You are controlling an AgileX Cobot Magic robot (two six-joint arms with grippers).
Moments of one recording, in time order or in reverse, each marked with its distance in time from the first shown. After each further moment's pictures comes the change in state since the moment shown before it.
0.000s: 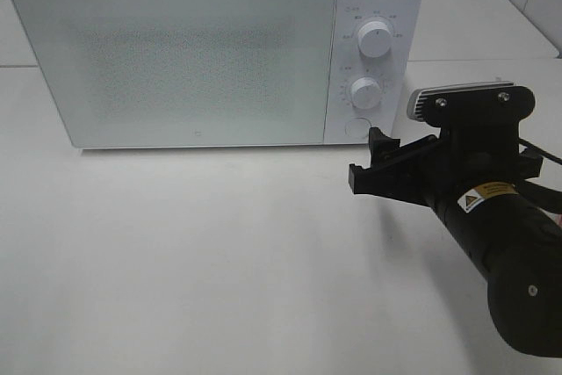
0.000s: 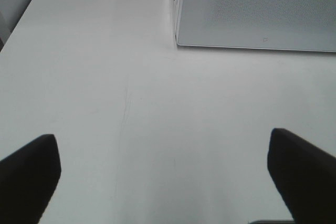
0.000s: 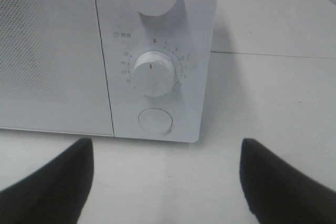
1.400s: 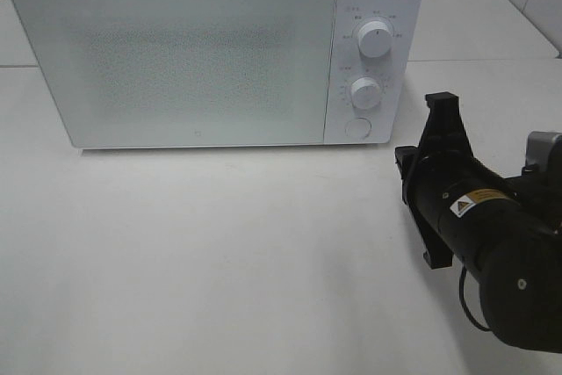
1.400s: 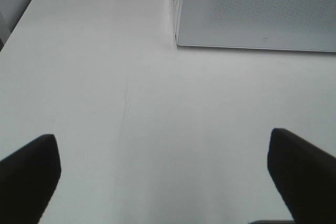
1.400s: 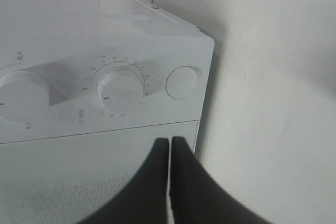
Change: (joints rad) left arm 0.000 0.000 0.000 0.000 0.000 0.000; right arm 0.000 0.025 -0.024 0.040 0.099 1.489
